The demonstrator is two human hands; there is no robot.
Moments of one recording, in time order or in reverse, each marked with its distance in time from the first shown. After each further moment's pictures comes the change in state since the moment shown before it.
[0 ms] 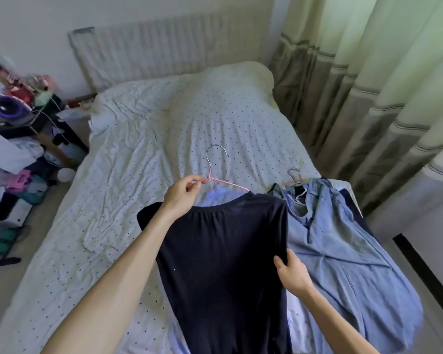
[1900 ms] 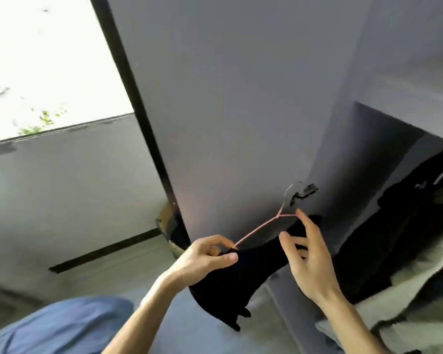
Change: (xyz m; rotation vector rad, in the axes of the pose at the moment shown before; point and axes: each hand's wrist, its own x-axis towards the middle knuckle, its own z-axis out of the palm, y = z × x) left_hand -0.658 0.299 0.427 0.218 -1.980 1.005; right_hand -0.691 0.339 -0.089 0.568 1.828 0.445
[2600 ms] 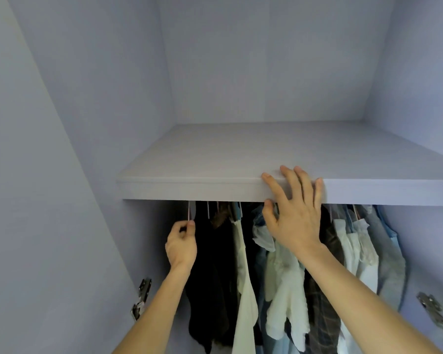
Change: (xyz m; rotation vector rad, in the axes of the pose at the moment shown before) left_hand 0.259 0.195 0.220 -0.168 -0.013 0.382; right_hand 0.006 -0.040 -0.252 -1.396 1.203 -0.069
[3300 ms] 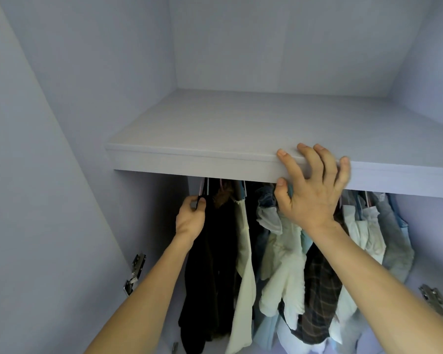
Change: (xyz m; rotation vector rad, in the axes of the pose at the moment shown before) left_hand 0.032 -0.029 0.025 0.025 -0.264 -0.168; right_hand 0.002 0.022 0.039 -0.180 0.240 -0.142
